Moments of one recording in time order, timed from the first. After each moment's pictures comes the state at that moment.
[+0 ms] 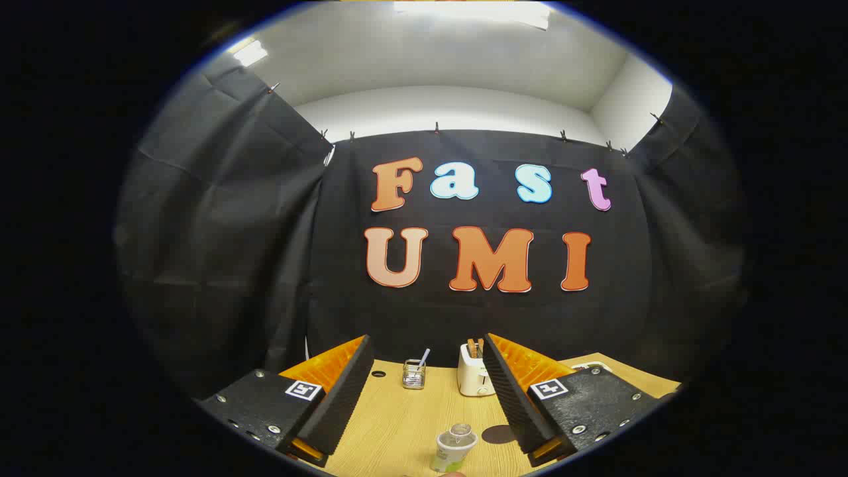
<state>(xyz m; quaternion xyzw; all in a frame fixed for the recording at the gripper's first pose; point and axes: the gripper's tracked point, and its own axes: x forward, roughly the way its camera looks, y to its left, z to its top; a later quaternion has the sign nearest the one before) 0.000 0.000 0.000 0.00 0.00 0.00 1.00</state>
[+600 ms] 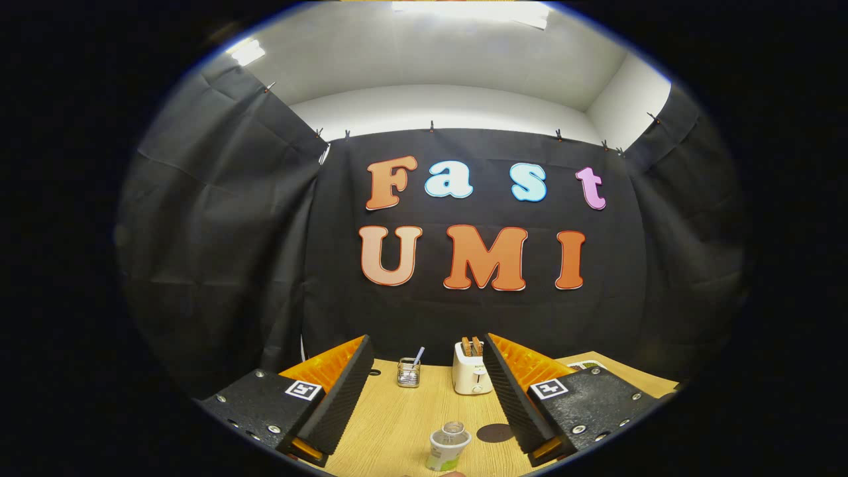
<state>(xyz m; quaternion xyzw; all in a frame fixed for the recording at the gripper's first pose) -0.003 -0.010 0.000 0.00 0.00 -0.01 1.00</state>
